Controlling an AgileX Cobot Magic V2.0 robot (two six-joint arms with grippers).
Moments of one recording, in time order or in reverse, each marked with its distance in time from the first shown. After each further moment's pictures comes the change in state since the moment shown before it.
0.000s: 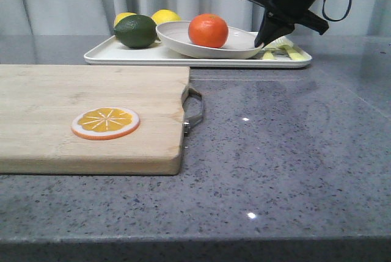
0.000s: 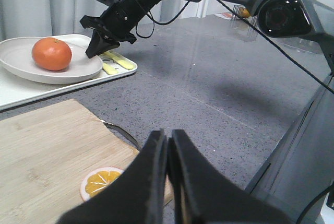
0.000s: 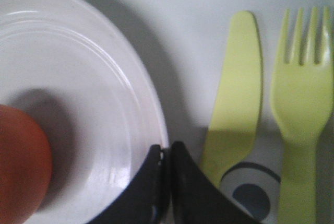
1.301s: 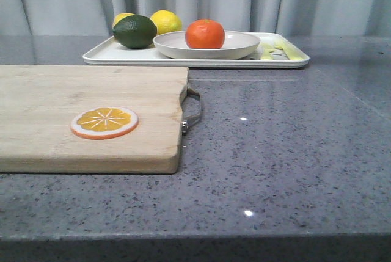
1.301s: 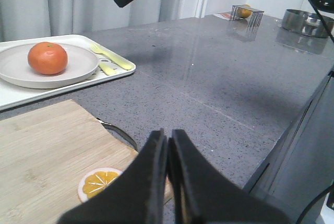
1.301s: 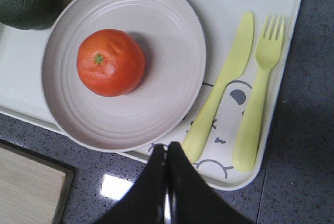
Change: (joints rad) left arm 0.001 0.000 0.000 0.000 0.000 0.000; right arm 0.000 -0.284 -0.074 -0.085 0.334 -0.054
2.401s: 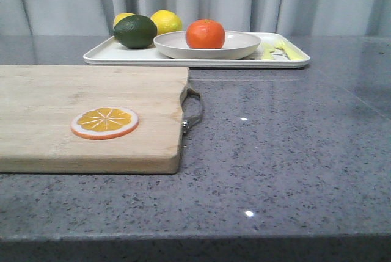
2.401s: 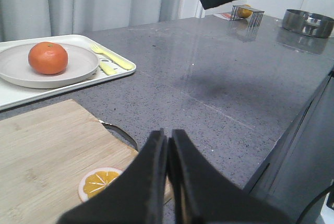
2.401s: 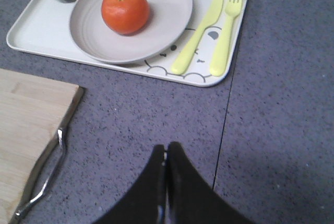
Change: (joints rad) left arm 0.000 0.000 0.000 0.000 0.000 0.000; right arm 0.000 -0.913 1.157 -0.020 -0.518 -0.138
